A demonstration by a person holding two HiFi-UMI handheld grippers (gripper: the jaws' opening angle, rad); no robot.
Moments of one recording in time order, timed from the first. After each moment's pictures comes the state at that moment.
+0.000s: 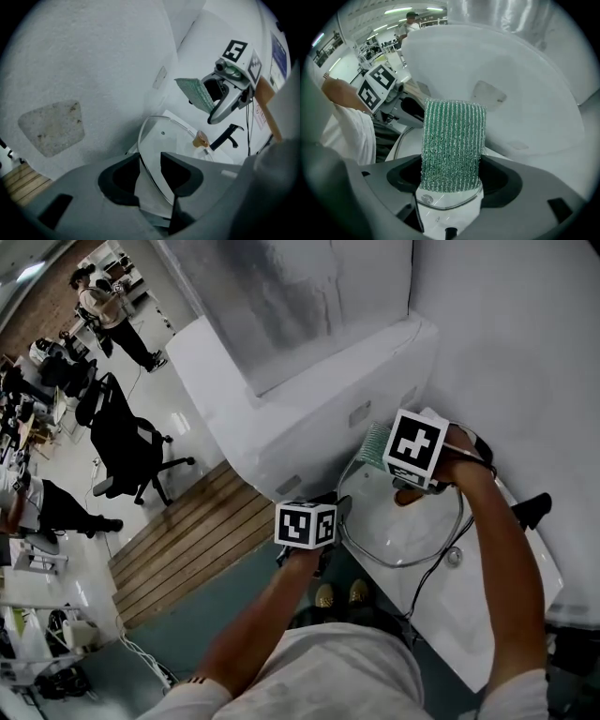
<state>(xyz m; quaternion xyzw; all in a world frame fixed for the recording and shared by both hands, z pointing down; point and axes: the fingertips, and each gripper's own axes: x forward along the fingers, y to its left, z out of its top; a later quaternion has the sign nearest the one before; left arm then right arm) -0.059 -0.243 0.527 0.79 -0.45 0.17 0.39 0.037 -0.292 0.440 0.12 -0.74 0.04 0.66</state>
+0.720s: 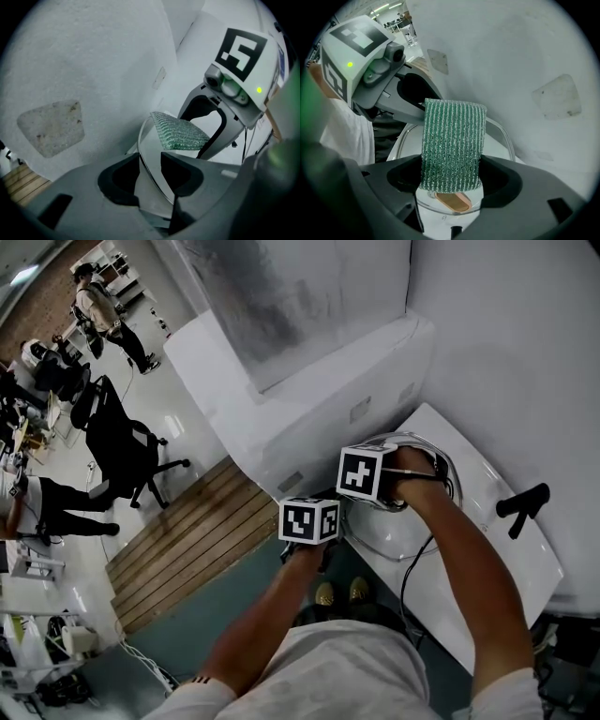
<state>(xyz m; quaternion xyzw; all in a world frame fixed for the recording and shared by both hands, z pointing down) -0.059 -0.243 0.526 0.79 -0.44 0.17 0.38 0.004 -0.248 0.506 0.05 -0.67 0.02 0.74</state>
